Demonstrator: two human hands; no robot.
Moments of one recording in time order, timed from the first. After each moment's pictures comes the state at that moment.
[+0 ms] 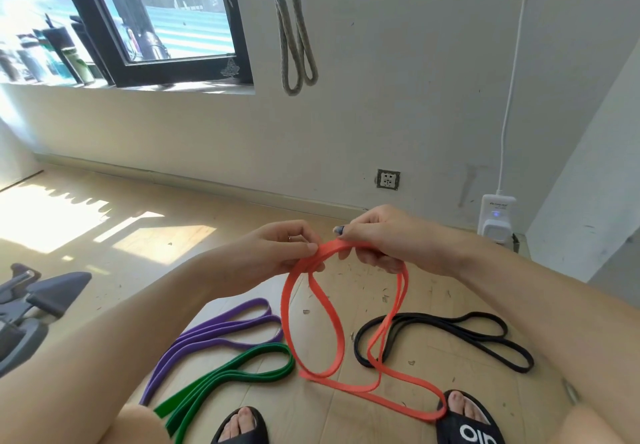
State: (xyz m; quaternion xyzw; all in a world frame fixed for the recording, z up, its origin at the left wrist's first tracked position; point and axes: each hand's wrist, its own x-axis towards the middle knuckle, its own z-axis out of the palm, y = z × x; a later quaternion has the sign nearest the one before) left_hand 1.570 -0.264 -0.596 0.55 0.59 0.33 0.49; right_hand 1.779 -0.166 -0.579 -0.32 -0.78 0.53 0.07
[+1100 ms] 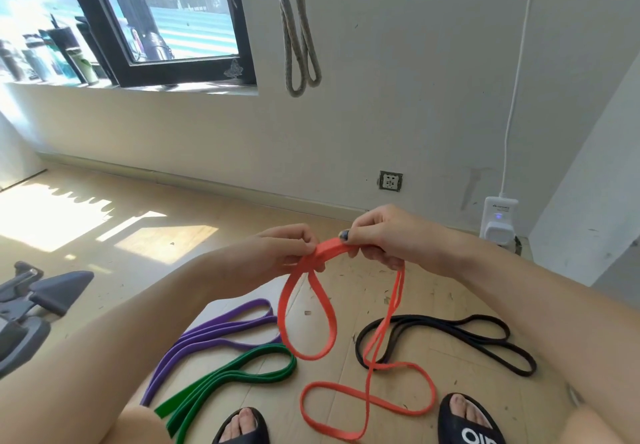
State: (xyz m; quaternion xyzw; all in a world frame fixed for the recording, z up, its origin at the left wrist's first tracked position) left_hand 1.565 -0.264 -0.598 0.52 0.57 0.34 0.54; right_hand 1.777 -0.161 -0.581 -0.32 -0.78 0.53 0.08
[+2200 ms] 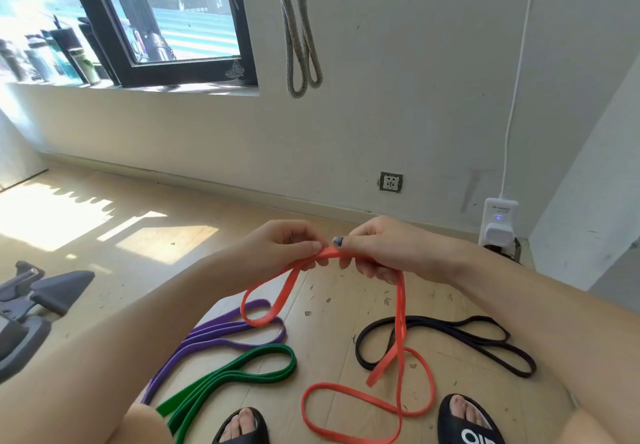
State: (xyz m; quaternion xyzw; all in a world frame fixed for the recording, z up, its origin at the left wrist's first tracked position) left_hand 1.569 -0.263 -0.599 0.59 0.63 0.31 0.40; right_hand 1.774 -0.169 -0.585 -0.33 -0.79 0.52 0.04
